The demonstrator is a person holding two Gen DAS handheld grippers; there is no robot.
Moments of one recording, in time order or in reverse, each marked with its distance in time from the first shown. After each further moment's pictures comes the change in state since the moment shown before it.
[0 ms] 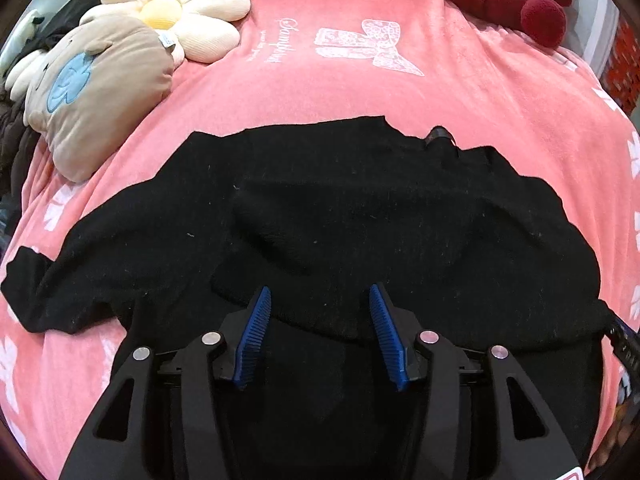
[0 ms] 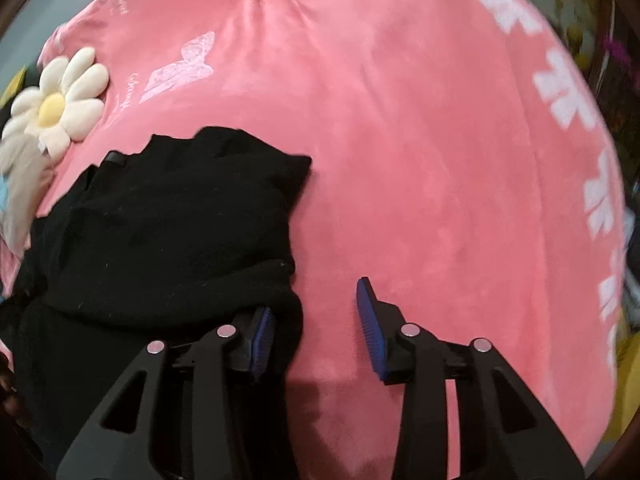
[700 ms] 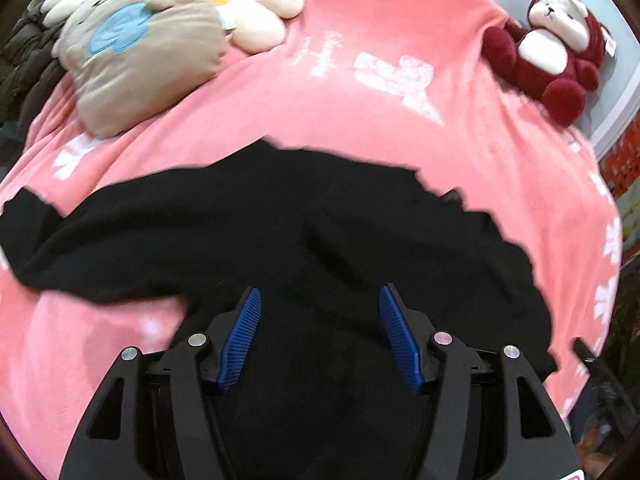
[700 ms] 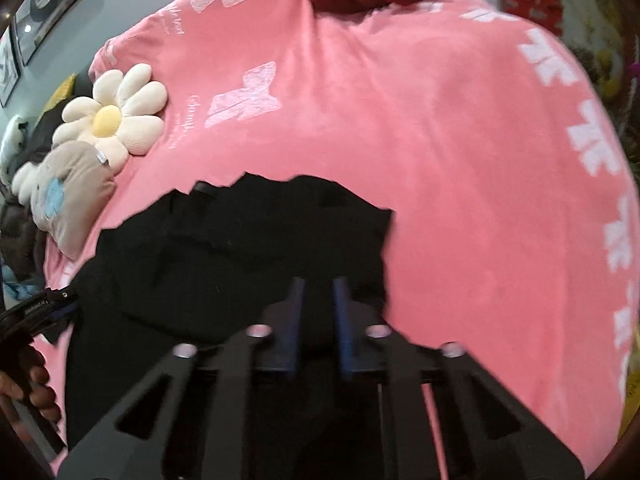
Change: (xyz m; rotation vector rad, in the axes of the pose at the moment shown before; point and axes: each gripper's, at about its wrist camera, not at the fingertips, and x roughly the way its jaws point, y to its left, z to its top) left arm -0.038 0.053 0.013 -0.224 -0.033 -0.131; right arm -0.032 0.030 0.043 -0.021 -0.040 0.203
